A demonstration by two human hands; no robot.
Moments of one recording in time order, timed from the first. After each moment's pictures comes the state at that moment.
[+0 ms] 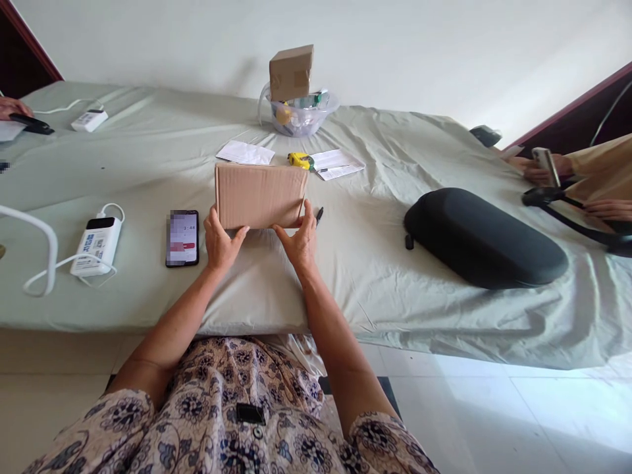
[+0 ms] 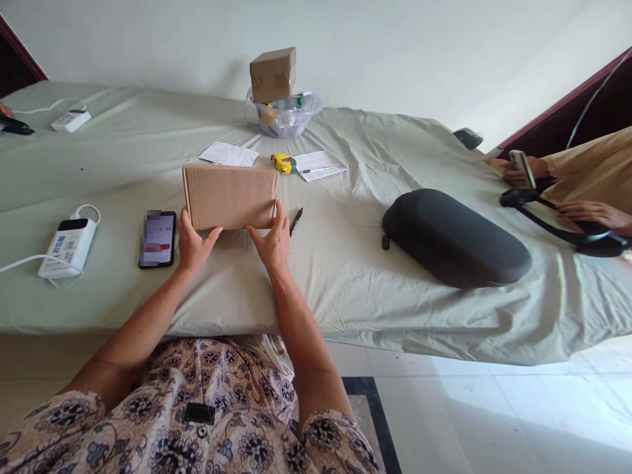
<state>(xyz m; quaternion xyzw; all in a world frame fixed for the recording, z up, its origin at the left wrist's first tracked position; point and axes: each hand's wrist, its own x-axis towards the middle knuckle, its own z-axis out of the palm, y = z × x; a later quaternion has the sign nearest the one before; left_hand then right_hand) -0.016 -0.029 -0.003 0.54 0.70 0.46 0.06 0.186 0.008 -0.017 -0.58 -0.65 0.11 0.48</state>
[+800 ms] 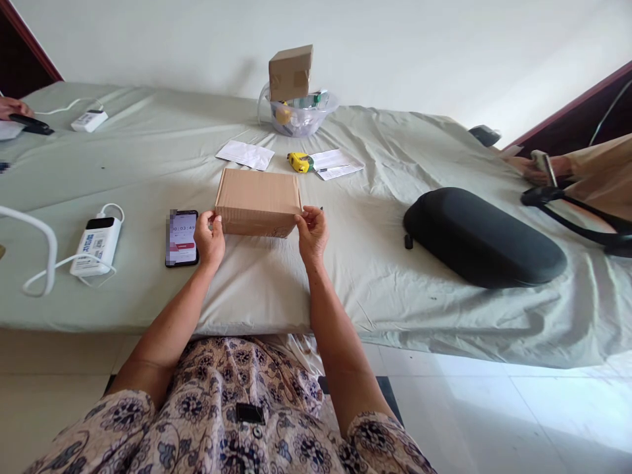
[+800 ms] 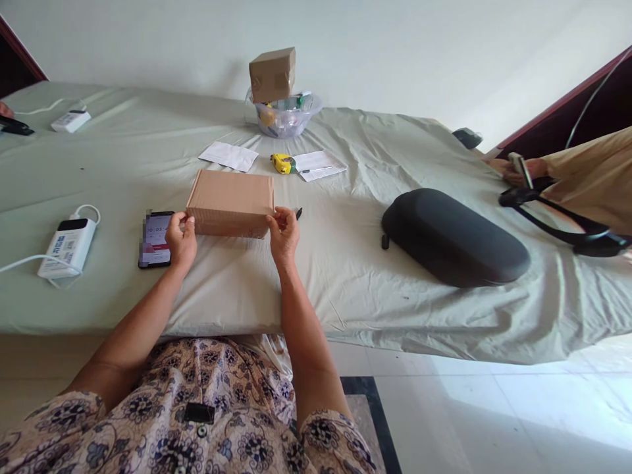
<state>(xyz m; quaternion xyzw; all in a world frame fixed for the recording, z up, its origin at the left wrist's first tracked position) -0.037 -0.020 -0.001 0.47 0.70 0.54 0.10 0.200 0.021 -0.010 -0.50 -0.55 0.26 0.62</state>
